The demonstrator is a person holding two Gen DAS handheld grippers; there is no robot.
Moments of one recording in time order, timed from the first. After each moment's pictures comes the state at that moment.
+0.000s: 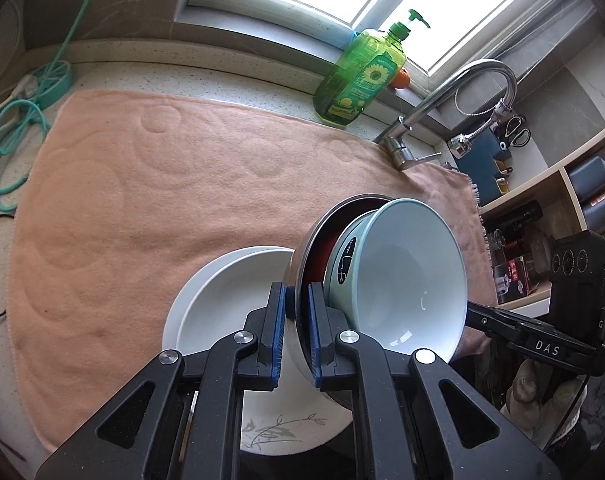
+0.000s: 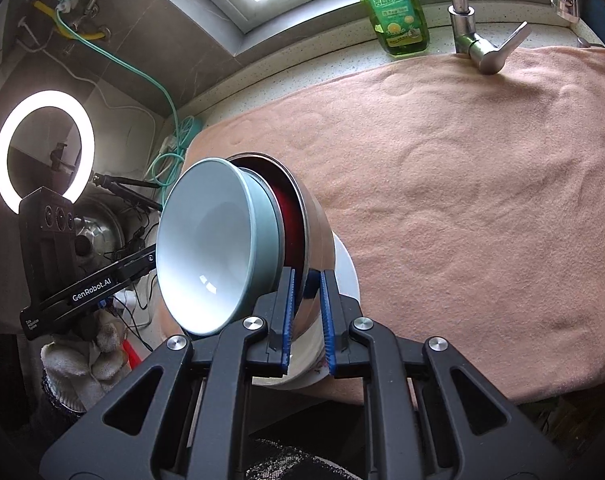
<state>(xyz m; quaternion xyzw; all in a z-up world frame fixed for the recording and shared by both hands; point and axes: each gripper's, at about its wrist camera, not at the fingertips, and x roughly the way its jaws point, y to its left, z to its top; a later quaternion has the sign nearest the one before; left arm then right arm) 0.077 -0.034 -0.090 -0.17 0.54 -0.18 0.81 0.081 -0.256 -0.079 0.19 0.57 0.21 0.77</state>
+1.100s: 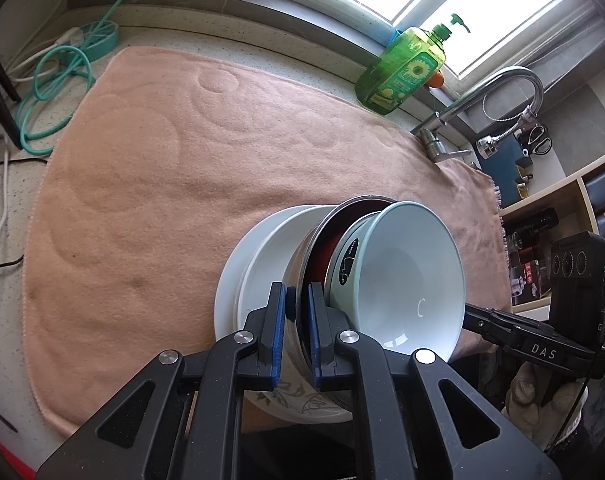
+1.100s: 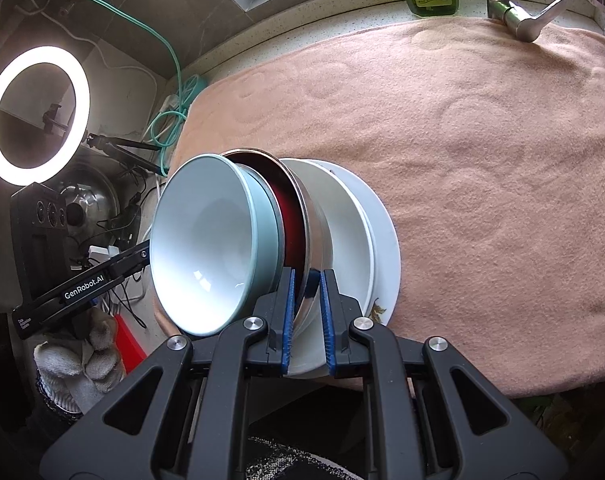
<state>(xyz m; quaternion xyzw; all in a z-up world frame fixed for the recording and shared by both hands) 0.049 0.000 -0.114 -0.18 0.55 -0.14 0.80 0.069 -0.212 -0.106 0.17 0.60 0.22 0.75</state>
